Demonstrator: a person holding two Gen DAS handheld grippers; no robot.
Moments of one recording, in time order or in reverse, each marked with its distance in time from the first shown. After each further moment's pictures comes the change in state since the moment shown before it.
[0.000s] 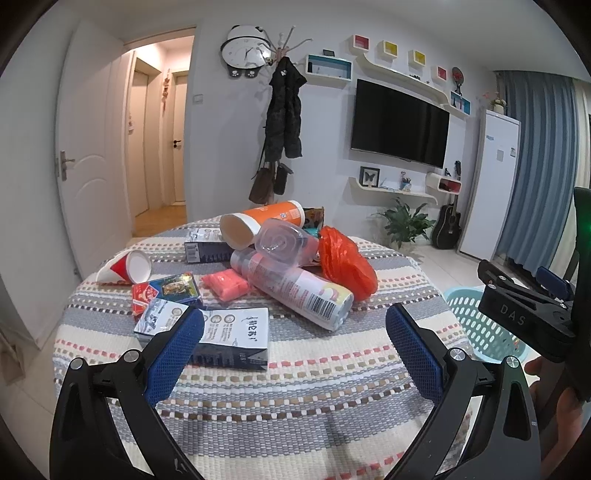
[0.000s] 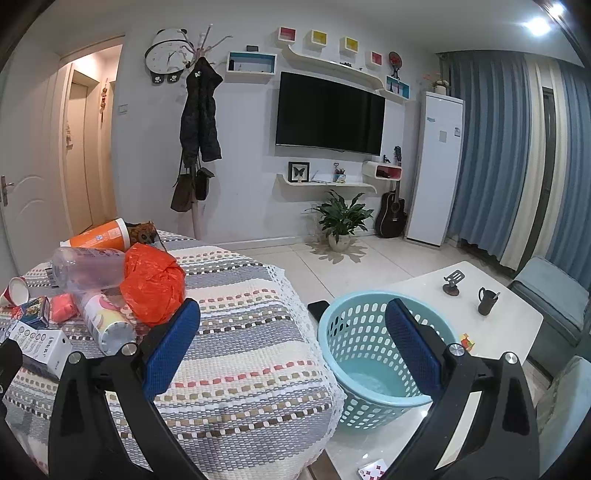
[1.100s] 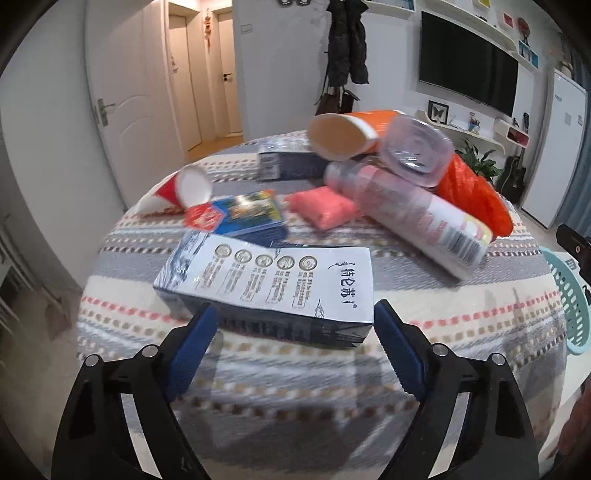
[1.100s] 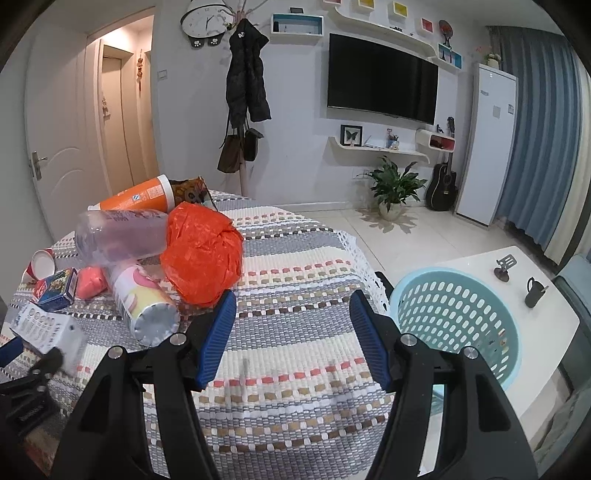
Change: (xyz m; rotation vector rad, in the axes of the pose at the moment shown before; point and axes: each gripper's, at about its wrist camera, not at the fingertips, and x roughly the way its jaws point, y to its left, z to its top) left arm 0.066 0.074 -0.022 -0.053 0.295 0.236; right arm 0.052 0.046 -0.007 -0.048 0.158 0.196
